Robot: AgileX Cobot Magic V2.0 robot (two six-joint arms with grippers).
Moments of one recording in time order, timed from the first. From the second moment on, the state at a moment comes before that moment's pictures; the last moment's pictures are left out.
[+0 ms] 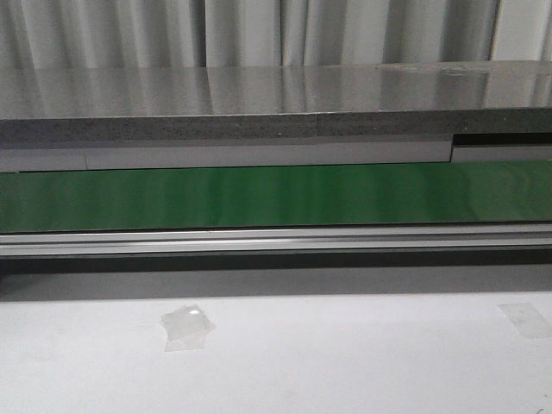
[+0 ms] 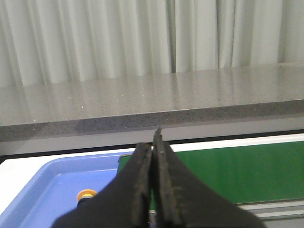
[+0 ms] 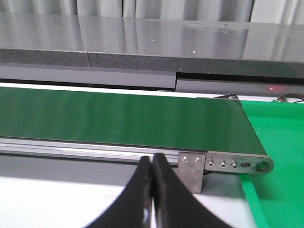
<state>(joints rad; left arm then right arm) -0.02 0.00 0.00 0.15 -0.01 -0.09 0.06 -0.01 0.03 0.00 0.13 -0.02</state>
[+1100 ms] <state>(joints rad) -0.02 0.43 -0.75 0.06 0.80 -0.10 0.06 -0.01 0.03 0.00 0.13 -0.02</state>
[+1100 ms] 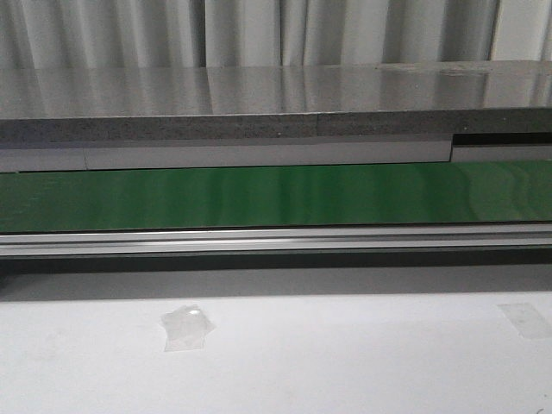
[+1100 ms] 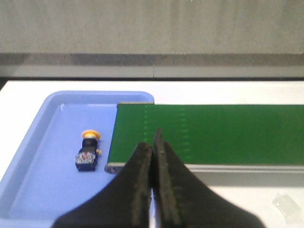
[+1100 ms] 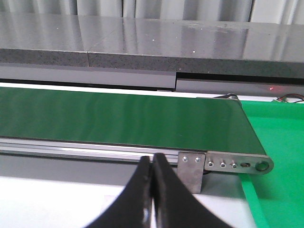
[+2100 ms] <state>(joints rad) -0.02 0.79 -0.92 0.04 1.04 -0.07 0.06 -0.01 0.03 0.00 0.13 -0.02</state>
